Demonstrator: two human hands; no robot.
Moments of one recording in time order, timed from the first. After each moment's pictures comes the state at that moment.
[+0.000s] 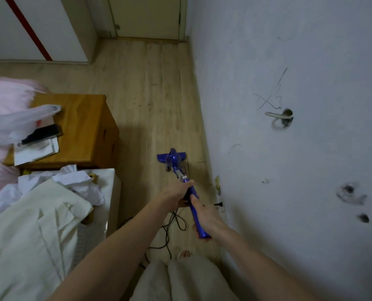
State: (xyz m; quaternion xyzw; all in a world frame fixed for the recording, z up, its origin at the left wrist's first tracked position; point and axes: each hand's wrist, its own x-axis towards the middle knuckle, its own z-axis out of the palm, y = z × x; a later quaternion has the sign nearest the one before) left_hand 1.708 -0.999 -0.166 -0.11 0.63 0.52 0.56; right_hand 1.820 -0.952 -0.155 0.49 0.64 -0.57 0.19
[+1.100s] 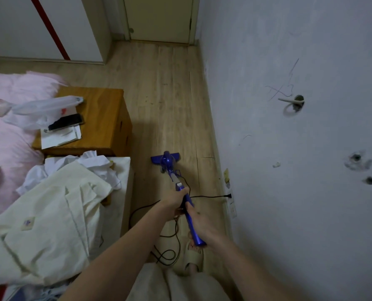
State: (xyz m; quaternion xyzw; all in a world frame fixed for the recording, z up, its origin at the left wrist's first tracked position) left_hand 1.755 -1.111 -0.183 -0.14 0.67 0.51 0.52; right_hand 1.861 -1.061 -0.179 0.48 0.62 -0.58 0.22
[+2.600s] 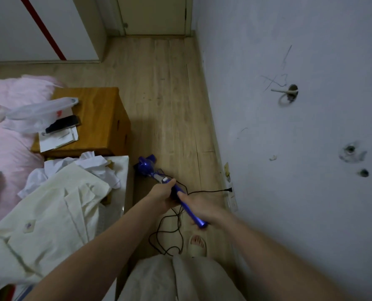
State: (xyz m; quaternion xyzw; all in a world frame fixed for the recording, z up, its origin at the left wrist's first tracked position) left_hand 1.745 -1.098 -0.162 -0.27 0.59 0.58 0.49; right_hand 1.843 -1.014 -0.145 0.36 0.71 -0.51 0.32
